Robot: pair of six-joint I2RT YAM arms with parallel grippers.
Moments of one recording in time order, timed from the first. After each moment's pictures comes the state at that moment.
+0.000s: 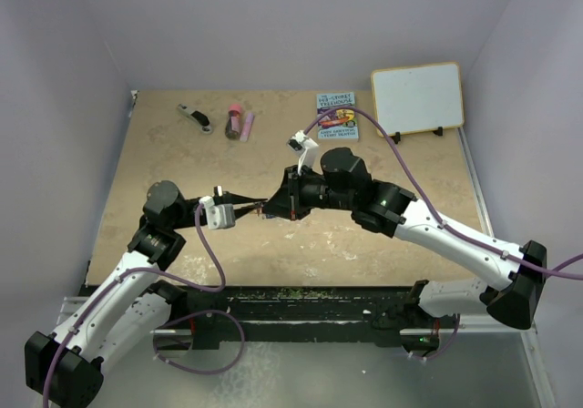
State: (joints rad) left arm -0.43 0.75 0.54 0.26 0.98 0.42; right arm 0.97 1.26 1.18 -0.29 -0.25 0.66
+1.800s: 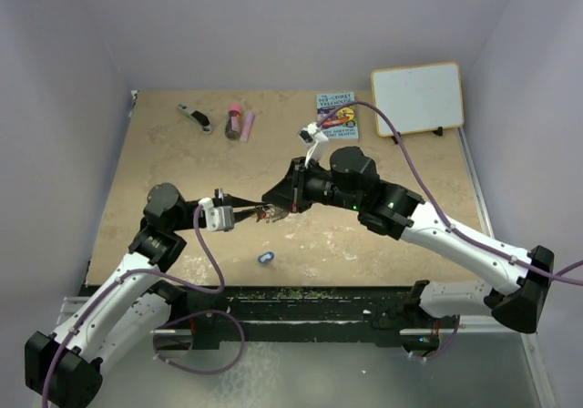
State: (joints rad) left arm -0.44 0.75 0.53 0.30 0.99 0.38; right arm 0.97 1.23 1.18 -0.22 -0.17 0.71
